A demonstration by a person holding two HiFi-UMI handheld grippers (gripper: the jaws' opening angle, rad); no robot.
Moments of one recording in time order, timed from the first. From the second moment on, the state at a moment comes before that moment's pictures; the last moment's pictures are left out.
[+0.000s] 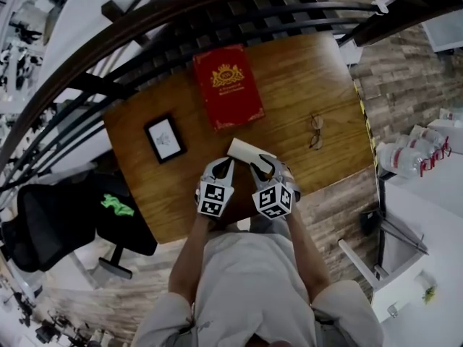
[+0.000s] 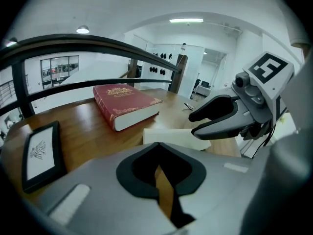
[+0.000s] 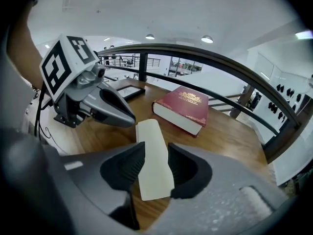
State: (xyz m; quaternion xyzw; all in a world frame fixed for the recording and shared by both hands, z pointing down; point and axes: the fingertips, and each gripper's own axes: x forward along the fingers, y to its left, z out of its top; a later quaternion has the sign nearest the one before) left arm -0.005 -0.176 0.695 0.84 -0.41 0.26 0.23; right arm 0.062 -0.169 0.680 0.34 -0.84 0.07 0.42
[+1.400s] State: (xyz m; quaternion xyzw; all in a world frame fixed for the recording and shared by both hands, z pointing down) left arm 0.012 -0.169 0.725 0.82 -0.42 0.28 0.25; right arm 0.068 -0.164 0.729 0.29 -0.83 0.06 0.48
